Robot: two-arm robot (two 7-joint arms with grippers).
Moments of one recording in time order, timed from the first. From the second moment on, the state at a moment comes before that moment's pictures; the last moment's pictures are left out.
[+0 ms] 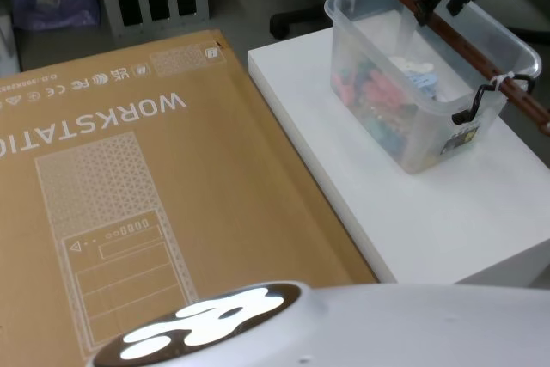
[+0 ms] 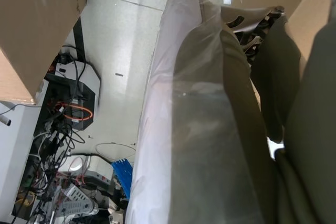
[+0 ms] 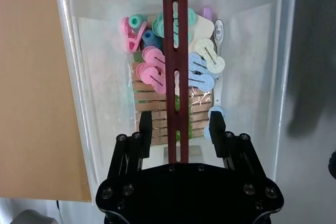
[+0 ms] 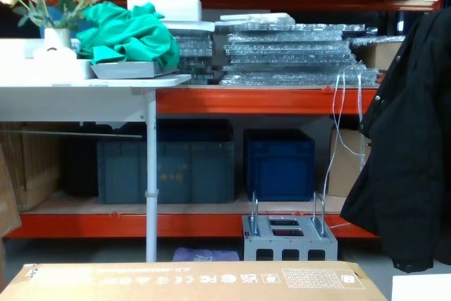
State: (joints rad) left arm -1.47 0.98 1.56 -0.90 0.05 0.15 -1.47; right arm 1.13 1.00 -1.00 -1.25 -0.23 0.07 1.37
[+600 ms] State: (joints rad) left arm -1.47 0.98 1.56 -0.90 0.05 0.15 -1.47; right arm 1.11 1.14 -0.89 -1.42 -0.16 0.09 1.37
